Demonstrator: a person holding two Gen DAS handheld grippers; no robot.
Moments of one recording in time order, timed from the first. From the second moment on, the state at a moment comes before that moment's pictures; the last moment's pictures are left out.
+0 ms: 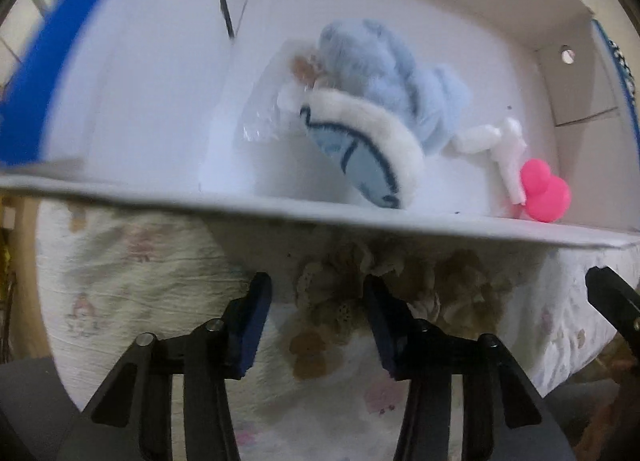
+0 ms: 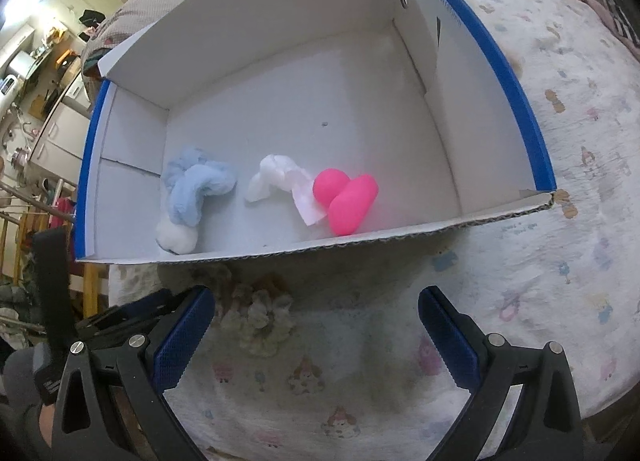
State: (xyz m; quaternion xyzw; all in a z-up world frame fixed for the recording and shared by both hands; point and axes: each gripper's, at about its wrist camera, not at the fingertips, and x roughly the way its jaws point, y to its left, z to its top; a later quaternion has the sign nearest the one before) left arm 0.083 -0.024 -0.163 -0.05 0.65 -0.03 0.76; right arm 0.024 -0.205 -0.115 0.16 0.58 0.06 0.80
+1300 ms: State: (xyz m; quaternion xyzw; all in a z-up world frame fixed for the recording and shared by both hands) left arm 0.059 0.036 -0.100 -0.07 0.57 0.02 0.82; right arm 0.024 -0.152 -0.145 0.13 0.63 0.15 0.75
